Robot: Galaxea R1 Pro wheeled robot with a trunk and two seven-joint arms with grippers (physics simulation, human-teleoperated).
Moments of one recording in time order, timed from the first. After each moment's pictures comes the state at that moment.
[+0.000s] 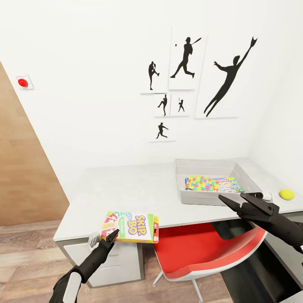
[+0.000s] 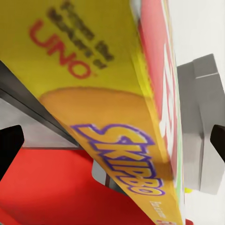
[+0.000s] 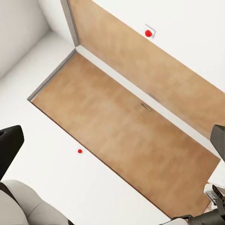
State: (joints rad) left arm -0.36 -0.17 0.63 -0.83 0.39 0.52 -0.72; right arm -0.27 -0.39 -0.24 -1.59 -1.19 1.04 1.02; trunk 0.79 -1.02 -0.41
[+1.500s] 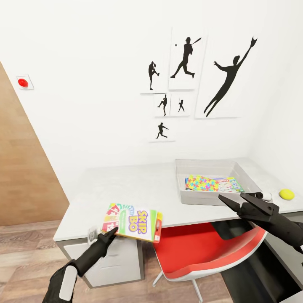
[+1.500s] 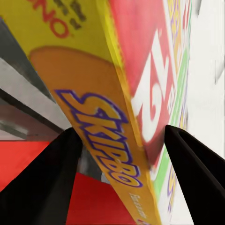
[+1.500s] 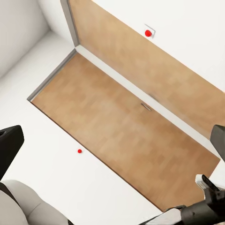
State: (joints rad) left arm -0.36 -0.17 0.63 -0.94 0.40 0.71 -0.79; right arm -0.27 -0.39 -0.24 -1.59 -1.19 1.04 1.02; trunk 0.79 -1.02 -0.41
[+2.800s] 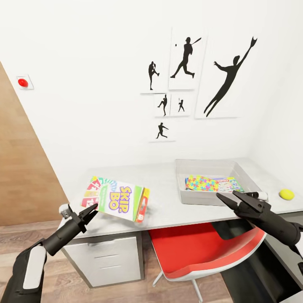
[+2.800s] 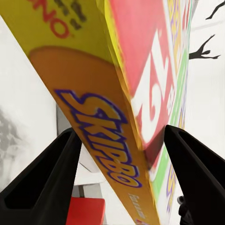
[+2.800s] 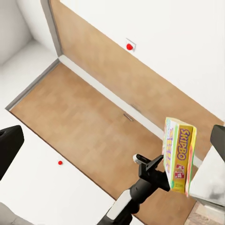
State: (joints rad) left arm -0.36 -0.03 0.57 -1.27 0.64 1.02 -0.85; right arm -0.27 -0.36 -0.24 -1.59 -1.19 0.97 0.94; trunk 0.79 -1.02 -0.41
